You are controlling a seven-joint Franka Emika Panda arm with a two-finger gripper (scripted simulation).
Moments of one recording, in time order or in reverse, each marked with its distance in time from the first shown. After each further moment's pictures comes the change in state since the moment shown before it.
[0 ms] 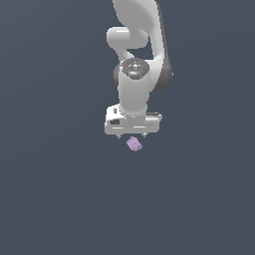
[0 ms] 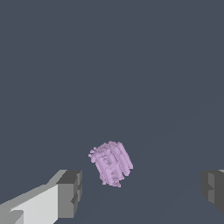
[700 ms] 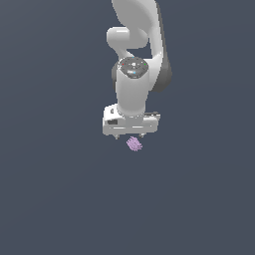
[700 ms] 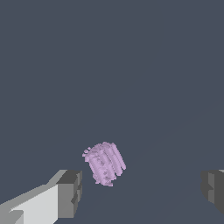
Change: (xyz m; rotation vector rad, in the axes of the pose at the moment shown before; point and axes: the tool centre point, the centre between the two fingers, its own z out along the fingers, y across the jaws) arm 0.004 0.009 -0.006 -0.016 -0.005 -0.025
